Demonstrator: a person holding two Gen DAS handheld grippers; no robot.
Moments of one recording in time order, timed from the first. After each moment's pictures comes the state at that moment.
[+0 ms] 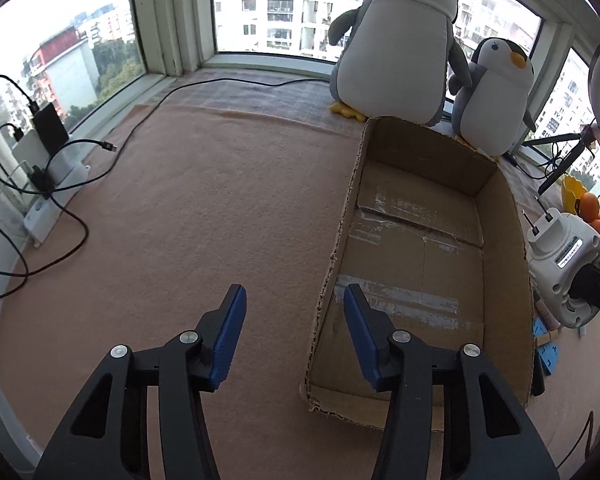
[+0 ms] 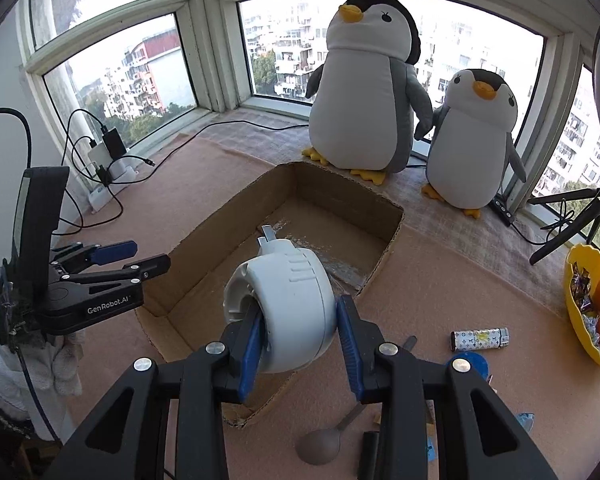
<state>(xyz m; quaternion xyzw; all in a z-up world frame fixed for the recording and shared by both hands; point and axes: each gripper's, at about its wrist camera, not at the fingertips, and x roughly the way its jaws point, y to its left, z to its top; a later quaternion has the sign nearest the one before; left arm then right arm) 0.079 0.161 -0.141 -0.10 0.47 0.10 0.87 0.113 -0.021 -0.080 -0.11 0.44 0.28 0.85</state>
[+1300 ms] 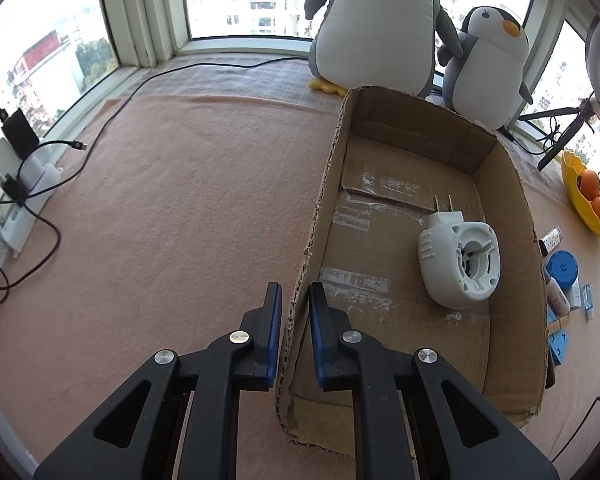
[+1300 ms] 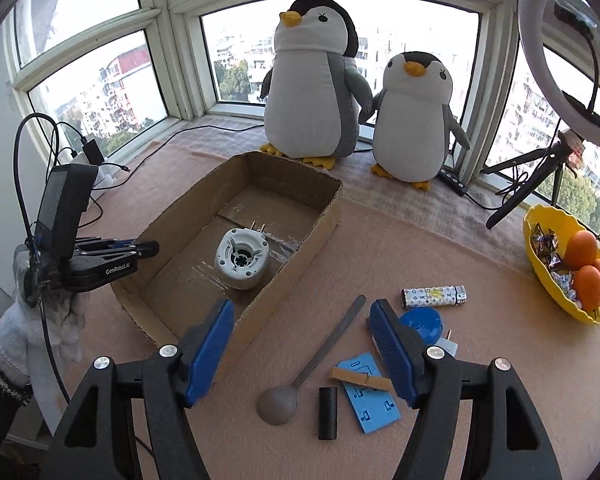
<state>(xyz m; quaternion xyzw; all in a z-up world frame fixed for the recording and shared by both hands) 0.095 0.148 -0.156 -0.08 0.50 0.08 0.86 0.086 -0.113 -0.075 -0.07 0.43 0.22 0.87</state>
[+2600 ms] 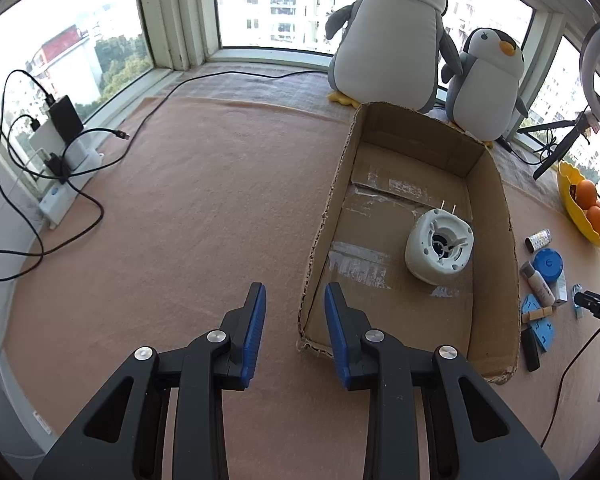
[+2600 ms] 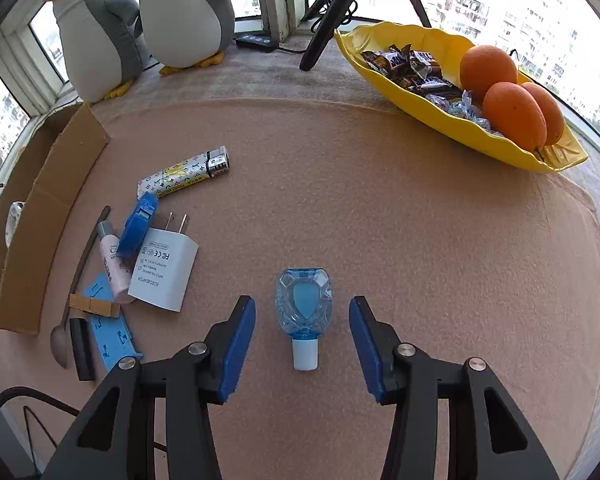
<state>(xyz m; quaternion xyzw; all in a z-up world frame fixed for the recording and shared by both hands) 0.051 0.146 -0.127 -0.09 0.48 0.11 0.86 0.154 -0.277 -0.182 -0.03 0.57 0.08 0.81</state>
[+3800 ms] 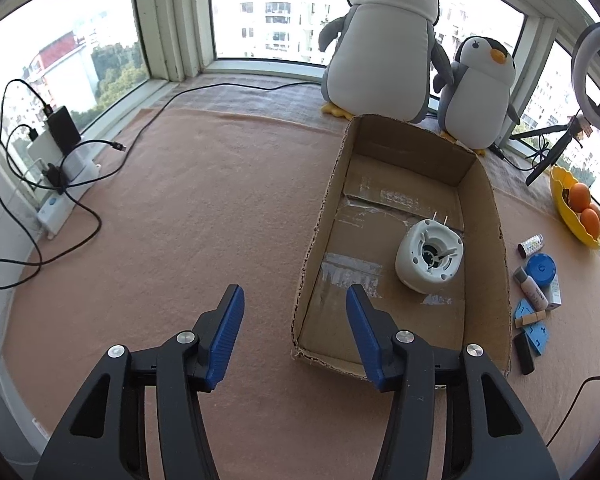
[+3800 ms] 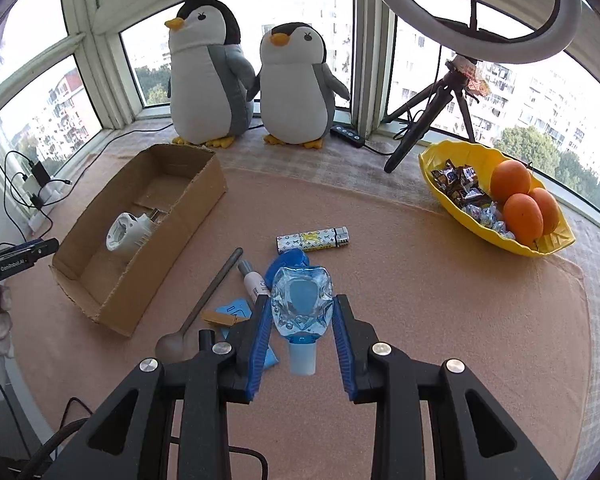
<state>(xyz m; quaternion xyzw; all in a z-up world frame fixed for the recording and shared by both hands) 0.054 0.146 -0.122 -0.08 0.47 0.10 0.87 0.088 -0.188 -0.074 -0.06 0.45 0.16 0.88</state>
